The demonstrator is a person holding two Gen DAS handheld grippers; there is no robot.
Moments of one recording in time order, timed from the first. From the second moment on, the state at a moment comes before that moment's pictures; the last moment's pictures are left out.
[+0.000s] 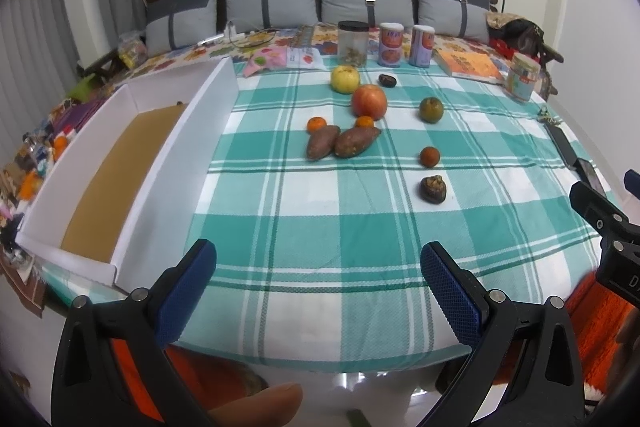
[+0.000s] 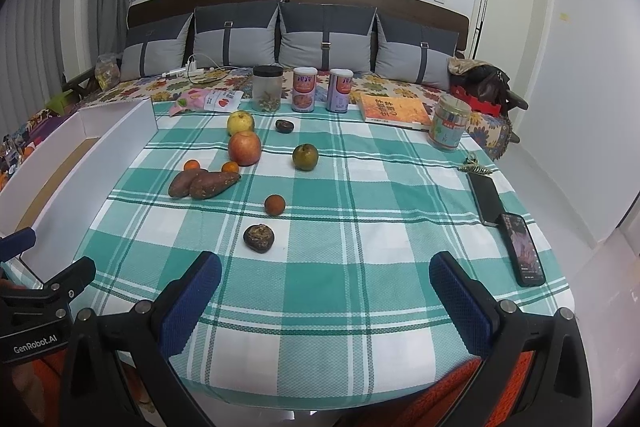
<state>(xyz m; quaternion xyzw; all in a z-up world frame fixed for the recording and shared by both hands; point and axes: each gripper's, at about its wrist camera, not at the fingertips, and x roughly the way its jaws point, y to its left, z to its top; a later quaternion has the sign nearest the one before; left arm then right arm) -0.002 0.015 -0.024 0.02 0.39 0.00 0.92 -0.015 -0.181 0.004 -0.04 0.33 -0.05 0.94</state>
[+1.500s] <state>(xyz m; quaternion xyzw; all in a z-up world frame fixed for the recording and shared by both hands) -0.002 0.026 -0.031 0.03 0.40 0.01 0.92 -0.013 -0.184 -0.001 -0.04 0.33 -0.06 0.94</state>
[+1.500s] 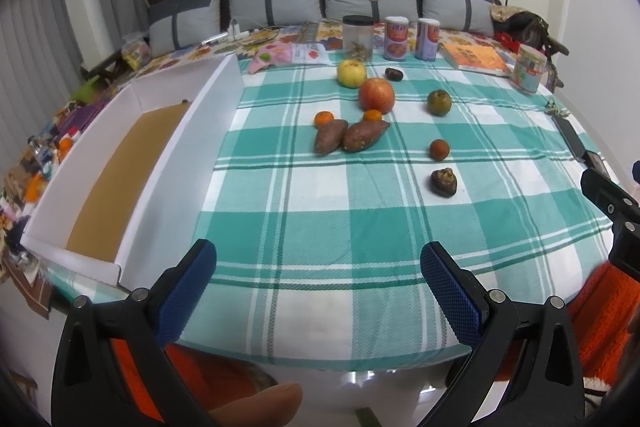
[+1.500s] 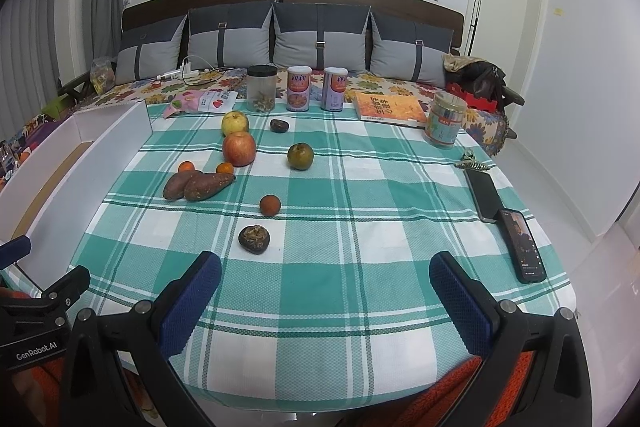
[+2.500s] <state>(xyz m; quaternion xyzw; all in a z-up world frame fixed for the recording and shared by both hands) 0.003 0.027 -0.040 0.03 0.41 0.01 0.91 -0.012 -0.186 -0.001 -0.03 0.33 -0.06 0.94</state>
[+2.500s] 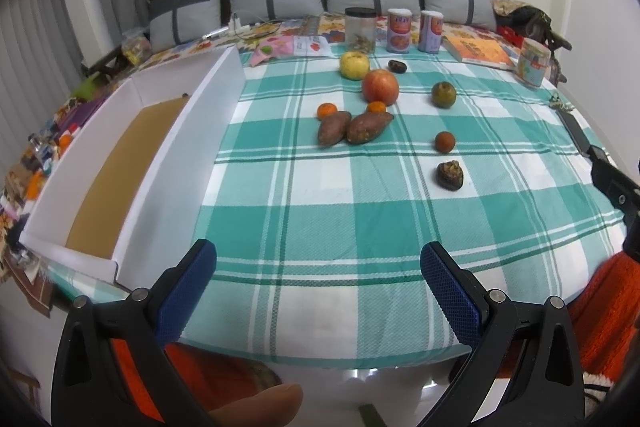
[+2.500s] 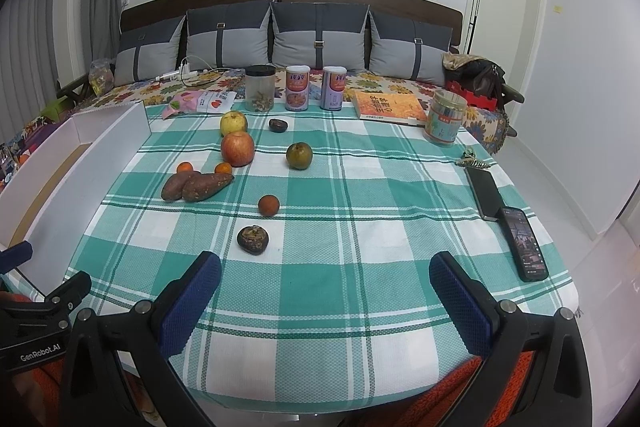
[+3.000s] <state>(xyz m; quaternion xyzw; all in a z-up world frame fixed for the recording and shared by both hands) 0.036 0.026 -0.076 0.03 0.45 0.02 0.89 0.010 -0.185 -0.037 -0.02 0.35 -0.05 0.94</state>
